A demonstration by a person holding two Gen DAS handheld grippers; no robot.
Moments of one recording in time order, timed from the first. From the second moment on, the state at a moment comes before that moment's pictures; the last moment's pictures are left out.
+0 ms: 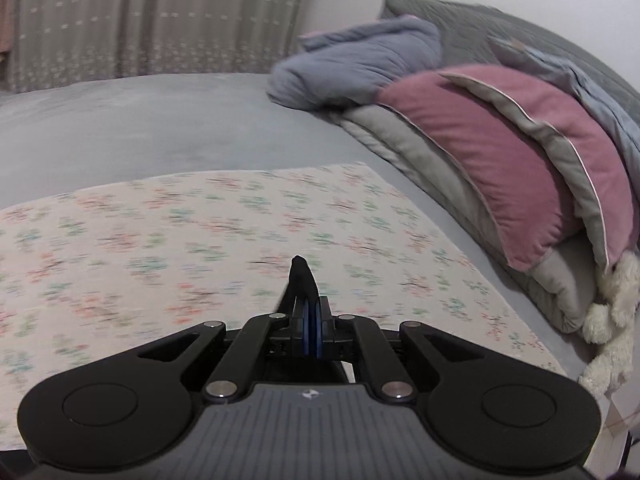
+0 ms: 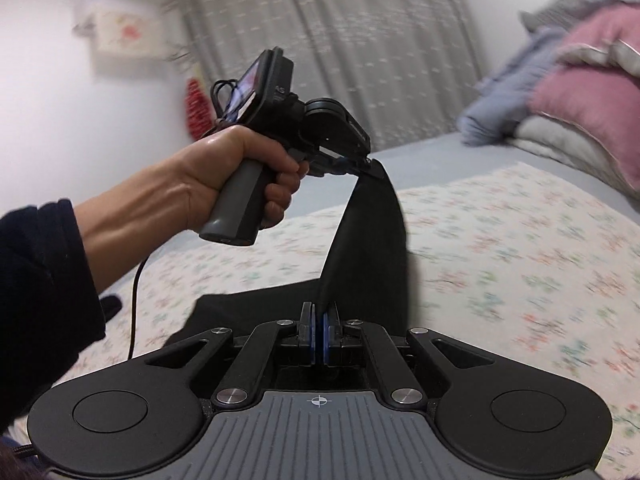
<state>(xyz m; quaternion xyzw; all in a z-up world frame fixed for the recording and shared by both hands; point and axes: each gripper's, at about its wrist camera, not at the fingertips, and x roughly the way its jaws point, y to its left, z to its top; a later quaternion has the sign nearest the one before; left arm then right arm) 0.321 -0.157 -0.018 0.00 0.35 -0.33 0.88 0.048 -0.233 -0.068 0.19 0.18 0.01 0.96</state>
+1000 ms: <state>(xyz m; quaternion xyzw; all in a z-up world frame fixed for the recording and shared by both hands) 0.365 0.101 -0.126 -0.13 0.38 -0.20 0.89 0.154 -0.007 -0.112 0.03 0.27 0.14 0.95</state>
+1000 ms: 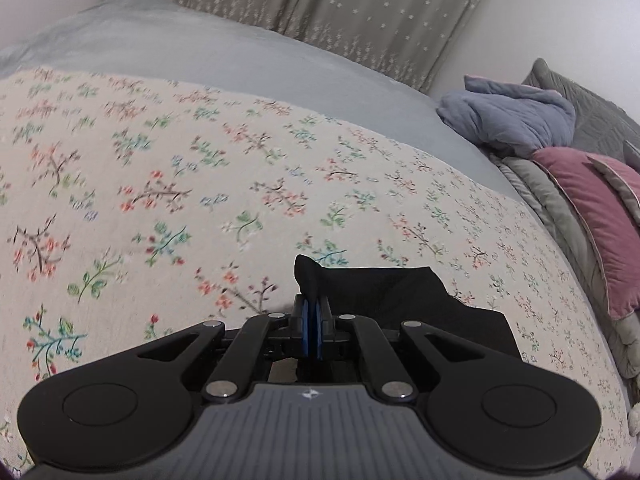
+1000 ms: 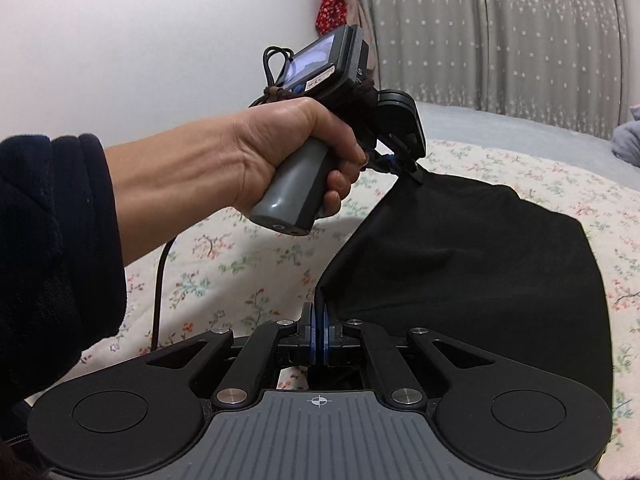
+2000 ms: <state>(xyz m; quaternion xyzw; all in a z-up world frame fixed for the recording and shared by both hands) 0.187 0.110 -0.065 -0.12 0.36 -0.16 0.91 0.043 -0.207 0.012 0.07 0.32 0.27 0.91</state>
